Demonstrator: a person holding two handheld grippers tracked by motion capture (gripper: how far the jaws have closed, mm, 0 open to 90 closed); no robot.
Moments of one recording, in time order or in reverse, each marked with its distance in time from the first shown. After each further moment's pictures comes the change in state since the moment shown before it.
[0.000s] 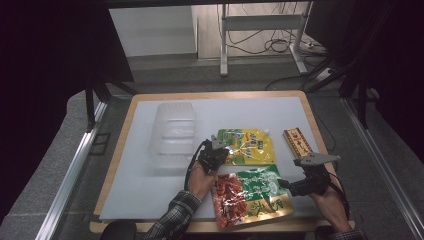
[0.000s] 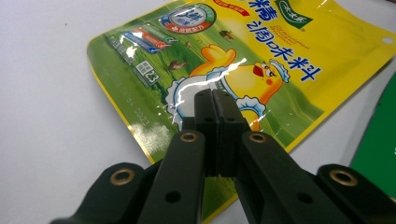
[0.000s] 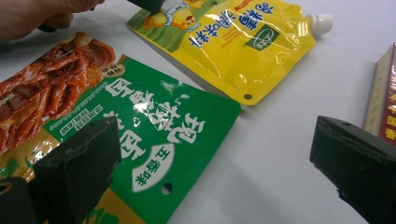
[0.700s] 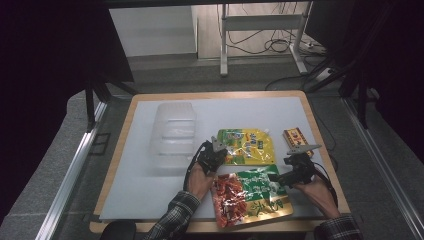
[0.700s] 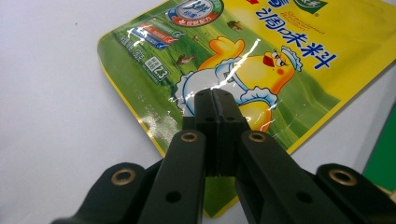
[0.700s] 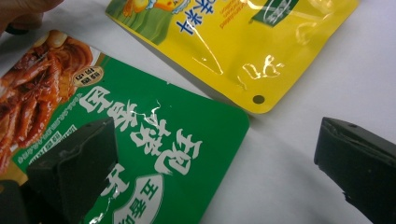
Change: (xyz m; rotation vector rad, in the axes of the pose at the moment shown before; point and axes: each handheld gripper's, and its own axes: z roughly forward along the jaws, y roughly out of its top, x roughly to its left) left arm -0.001 -0.005 0.000 0.008 0.043 0.043; right arm -0.015 0.012 0.046 0.130 0.059 0.124
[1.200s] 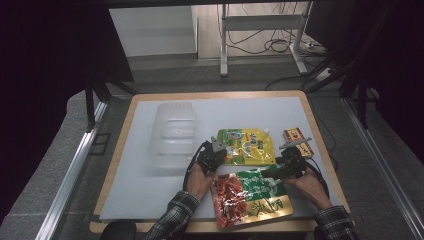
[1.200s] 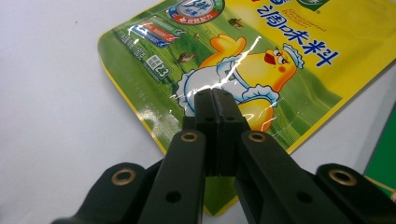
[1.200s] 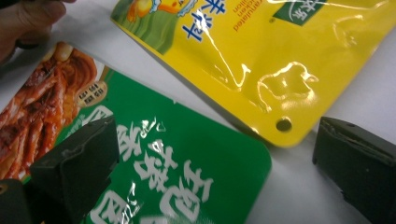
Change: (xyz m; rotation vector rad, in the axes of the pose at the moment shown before) left arm 0.001 -0.001 0.000 0.002 -0.004 -0.002; right arm -0.008 0.014 0.026 0.054 0.100 0.072
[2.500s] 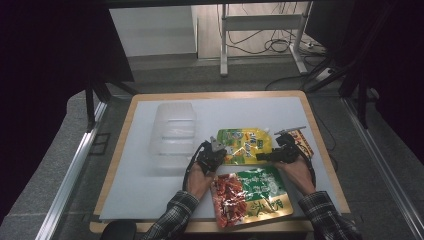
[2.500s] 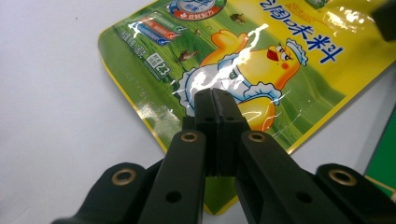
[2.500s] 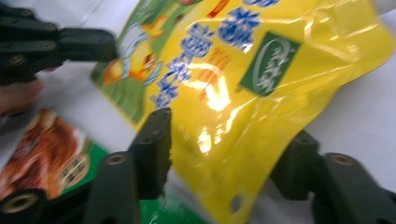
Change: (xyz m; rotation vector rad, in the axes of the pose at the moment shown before) left arm 0.001 -0.001 0.000 0.004 -0.003 -0.011; right arm -0.014 0.037 0.017 -0.036 -0.021 0.114
